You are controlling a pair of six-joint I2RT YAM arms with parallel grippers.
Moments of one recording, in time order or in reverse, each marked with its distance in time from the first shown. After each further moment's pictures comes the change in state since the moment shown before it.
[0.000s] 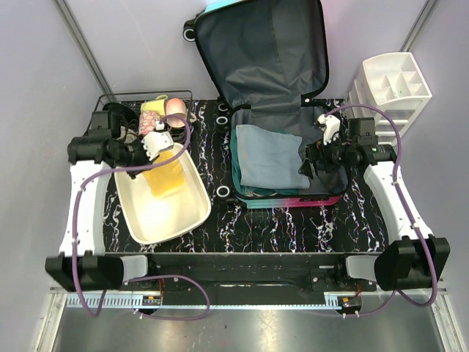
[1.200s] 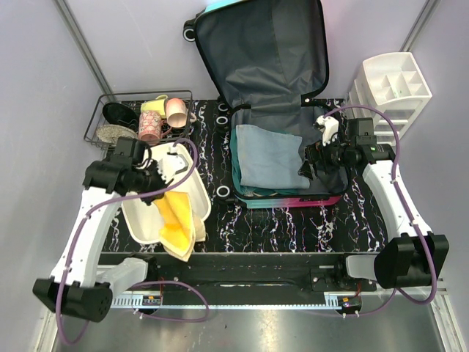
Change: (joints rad) left arm -0.257 -0.277 -0.208 -0.043 -0.137 -0.347; right arm 0.000 0.014 -0.008 -0.007 -0.010 -0.011
